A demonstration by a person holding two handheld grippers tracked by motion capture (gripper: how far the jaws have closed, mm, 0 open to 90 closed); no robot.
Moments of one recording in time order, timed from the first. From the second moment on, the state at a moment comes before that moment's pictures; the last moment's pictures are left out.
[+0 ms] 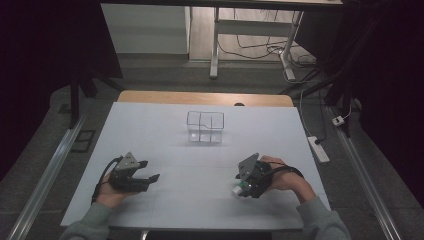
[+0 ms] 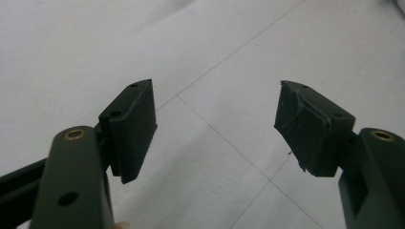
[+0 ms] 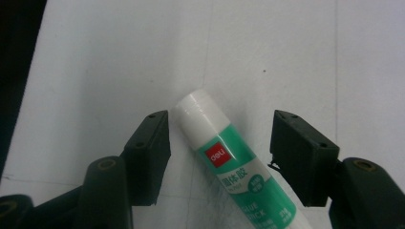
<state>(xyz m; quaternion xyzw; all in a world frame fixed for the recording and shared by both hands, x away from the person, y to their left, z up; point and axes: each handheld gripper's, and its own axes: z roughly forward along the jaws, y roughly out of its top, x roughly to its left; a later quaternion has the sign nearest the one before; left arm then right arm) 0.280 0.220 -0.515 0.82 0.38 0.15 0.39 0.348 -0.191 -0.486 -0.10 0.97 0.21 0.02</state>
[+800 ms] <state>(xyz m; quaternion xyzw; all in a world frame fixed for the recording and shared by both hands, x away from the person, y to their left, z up) 0.280 0.218 -0.517 0.83 0.38 0.15 0.39 0.353 -0.181 -0.494 -0.14 0.97 0.19 0.02</state>
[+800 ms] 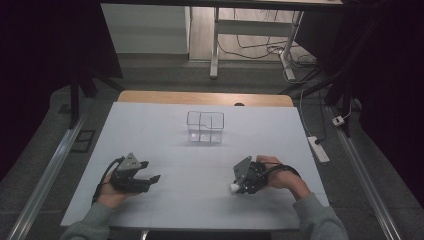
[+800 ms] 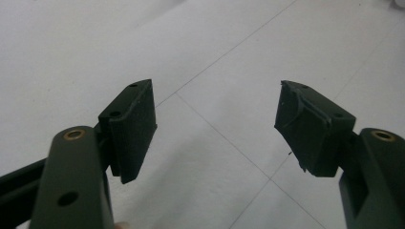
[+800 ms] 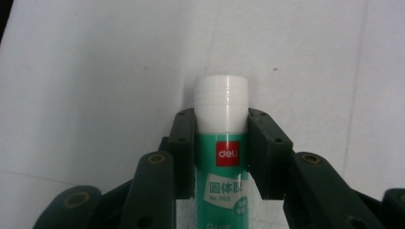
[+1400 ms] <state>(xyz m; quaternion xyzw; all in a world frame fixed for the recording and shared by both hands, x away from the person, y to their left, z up) 0.281 0.220 -0.516 0.82 0.38 0.15 0.39 0.374 -0.208 -0.460 0.05 0.93 0.37 0.05</state>
